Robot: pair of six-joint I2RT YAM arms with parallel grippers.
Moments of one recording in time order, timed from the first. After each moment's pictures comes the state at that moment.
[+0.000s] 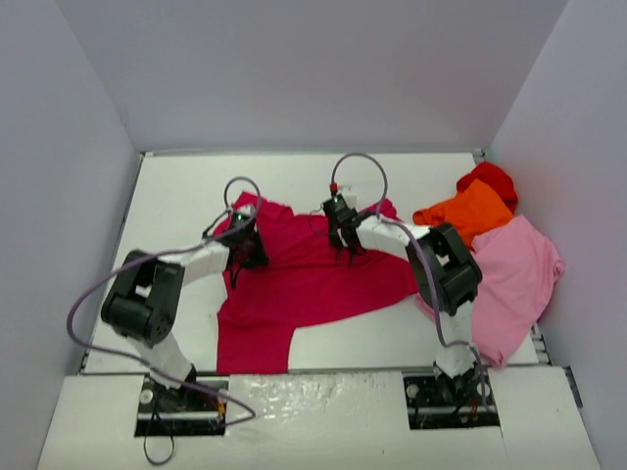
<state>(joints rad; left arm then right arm) -0.39 1.71 0.93 -0.14 0.04 -0.62 0.59 2.02 1.29 -0.24 0.29 0.46</state>
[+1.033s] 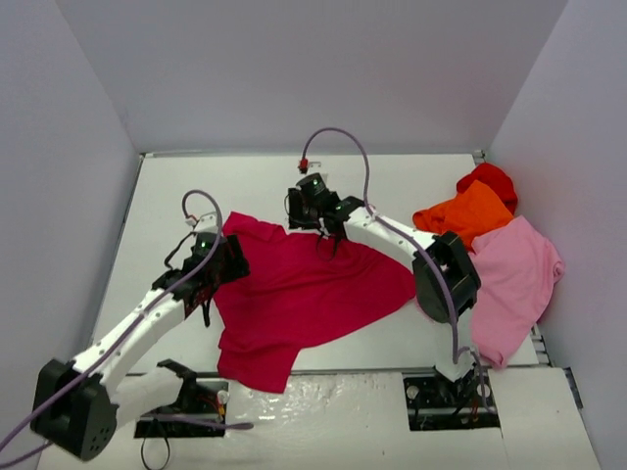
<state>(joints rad) -0.43 1.04 0.69 -0.36 -0.20 -0.59 0.71 1.98 1.54 -0.26 0.13 0.49</state>
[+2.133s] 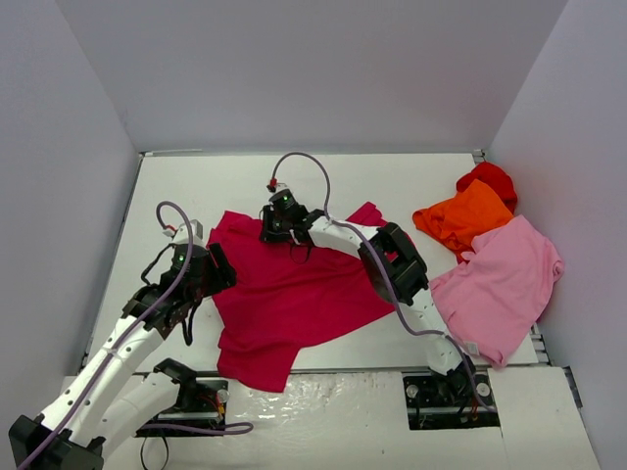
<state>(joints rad) -0.43 0.80 0.71 -0.61 -0.21 -0.64 0.76 2.37 1.77 -0.09 -0.10 0.61</state>
